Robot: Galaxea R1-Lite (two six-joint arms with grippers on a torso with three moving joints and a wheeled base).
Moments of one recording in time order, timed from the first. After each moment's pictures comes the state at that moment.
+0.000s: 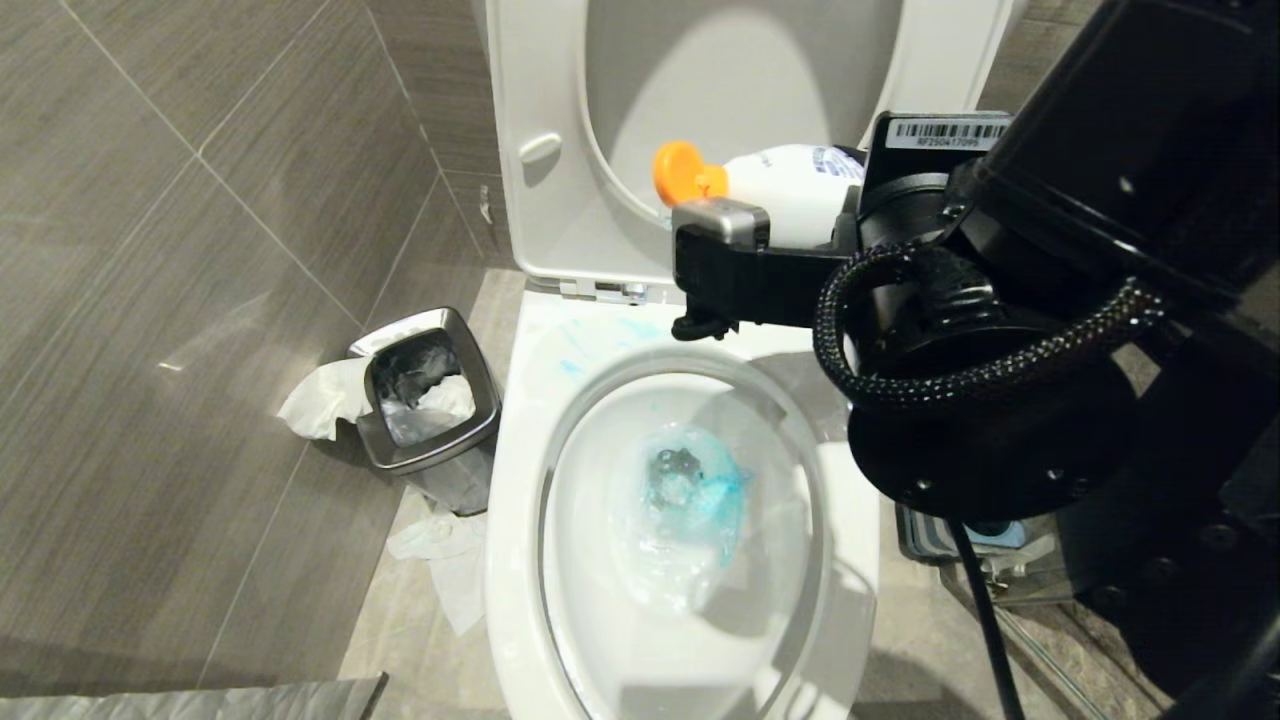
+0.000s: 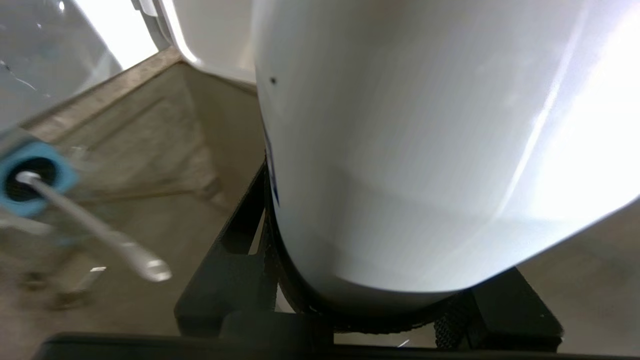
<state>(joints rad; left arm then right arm) 0.00 0.00 0.00 0.01 -0.01 0.01 1.04 1.77 -1.30 -0.93 -1.34 -1.93</state>
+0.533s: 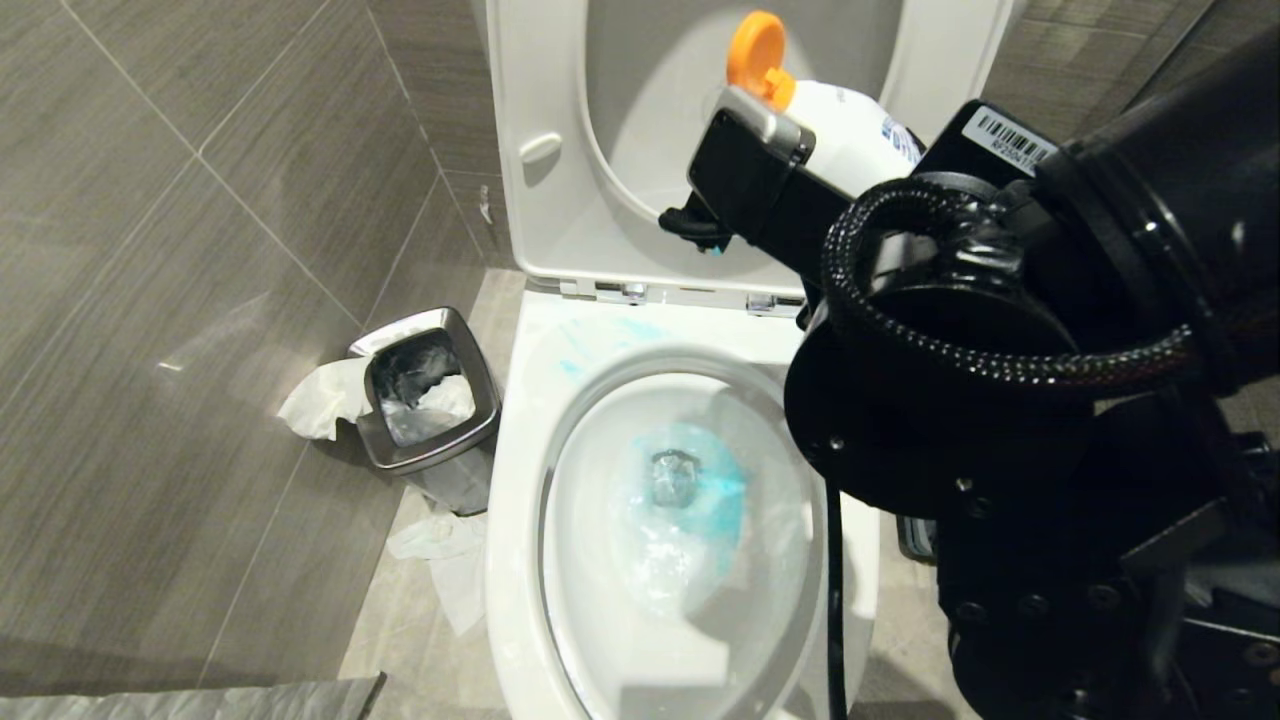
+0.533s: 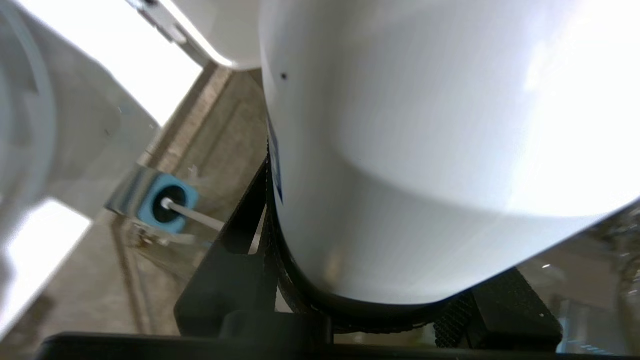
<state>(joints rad) 0.00 0.00 0.00 0.01 -0.01 0.01 1.09 1.88 -1.36 -1.43 -1.52 -1.93</state>
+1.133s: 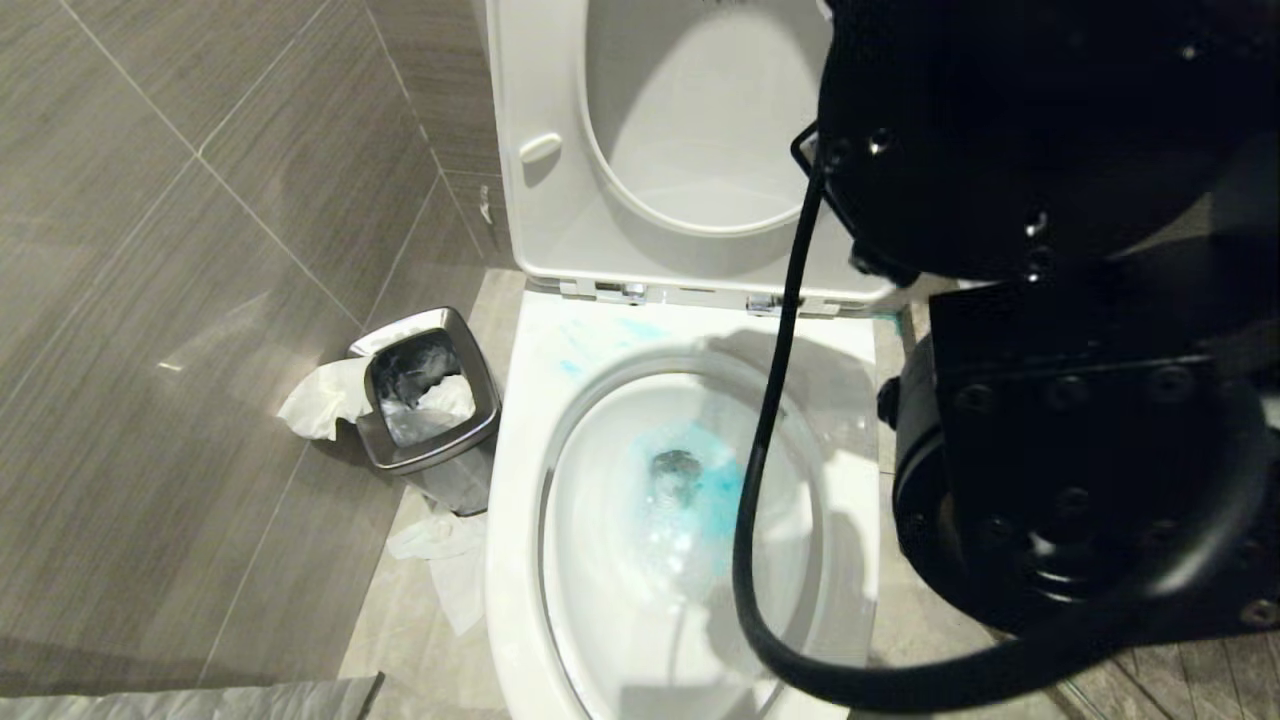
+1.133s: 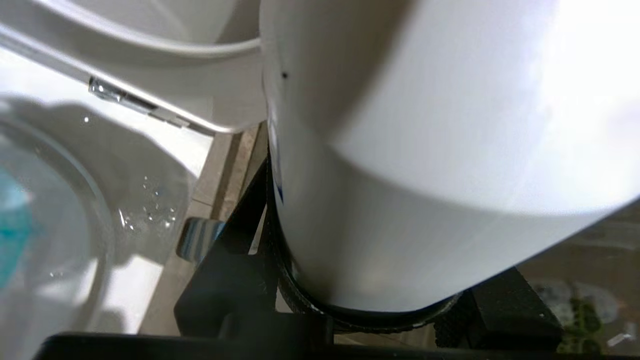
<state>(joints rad) 0.00 0.00 0.00 0.01 -0.01 0.00 1.10 1.97 -1.73 -1.48 -1.52 -1.94</state>
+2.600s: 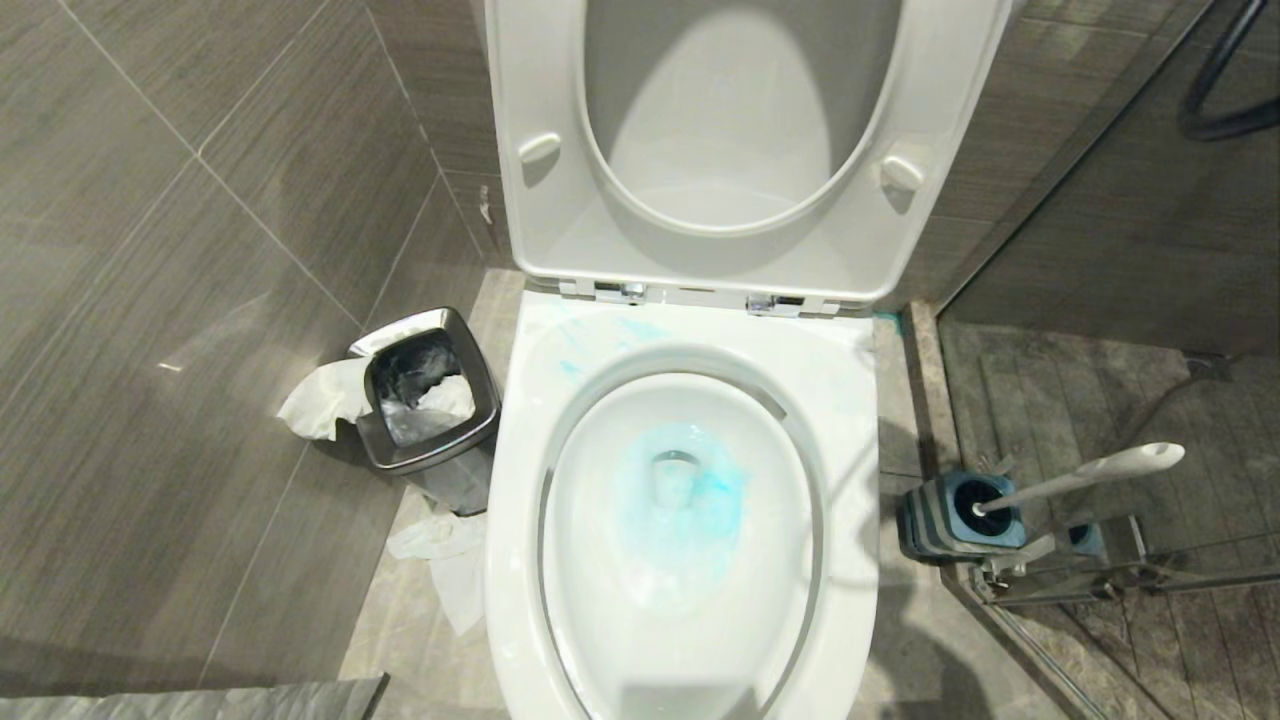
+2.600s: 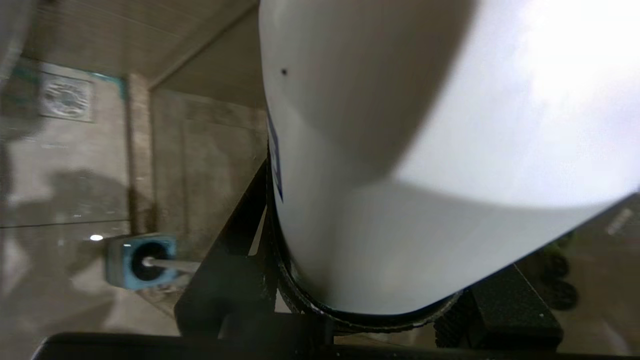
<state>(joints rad) 0.00 0.00 0.00 0.01 -0.01 0.00 0.85 1.78 -1.96 -1.51 -1.52 -2.16</state>
